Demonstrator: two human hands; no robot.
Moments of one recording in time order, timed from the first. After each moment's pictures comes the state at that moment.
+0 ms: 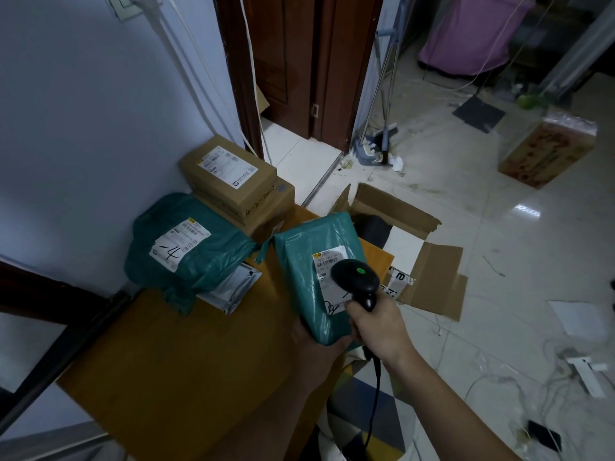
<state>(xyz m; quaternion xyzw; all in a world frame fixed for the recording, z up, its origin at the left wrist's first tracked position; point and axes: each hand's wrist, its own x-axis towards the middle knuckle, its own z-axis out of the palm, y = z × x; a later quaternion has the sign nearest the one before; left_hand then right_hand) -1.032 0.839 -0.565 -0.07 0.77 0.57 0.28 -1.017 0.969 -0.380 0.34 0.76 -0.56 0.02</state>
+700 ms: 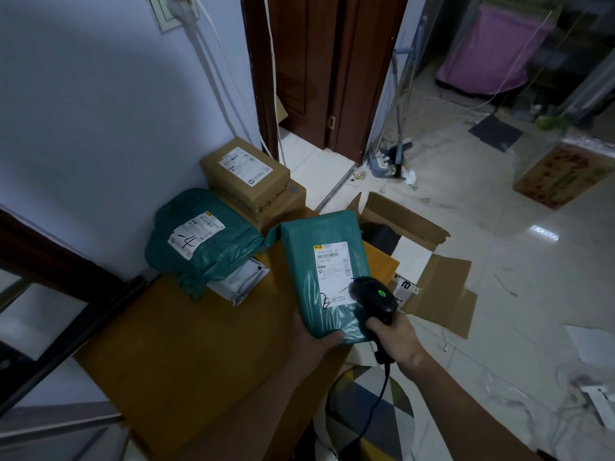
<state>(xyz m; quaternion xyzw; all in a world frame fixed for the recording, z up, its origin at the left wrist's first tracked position) -1.037 0.821 -0.519 -0.05 0.72 0.62 0.32 -0.983 1.003 -0.414 0.36 0.73 -0.58 0.08</state>
